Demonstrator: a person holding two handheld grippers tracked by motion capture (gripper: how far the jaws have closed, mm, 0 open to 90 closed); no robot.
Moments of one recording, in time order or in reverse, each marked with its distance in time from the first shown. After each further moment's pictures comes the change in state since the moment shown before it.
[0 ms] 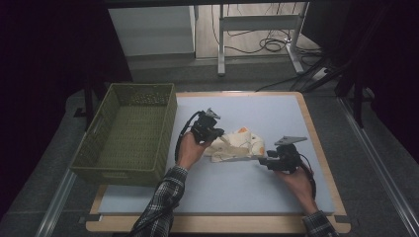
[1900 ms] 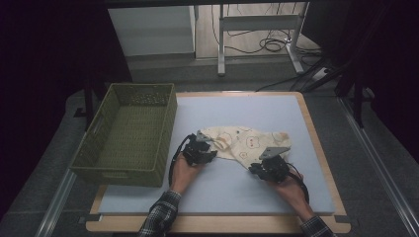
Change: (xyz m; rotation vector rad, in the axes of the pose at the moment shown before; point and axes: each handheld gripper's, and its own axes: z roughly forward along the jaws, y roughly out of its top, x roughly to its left) left arm -0.013 -0.078 0.016 -0.031 0.093 -0.070; right arm 0.046 -0.007 0.010 0.048 0.073 -0.220
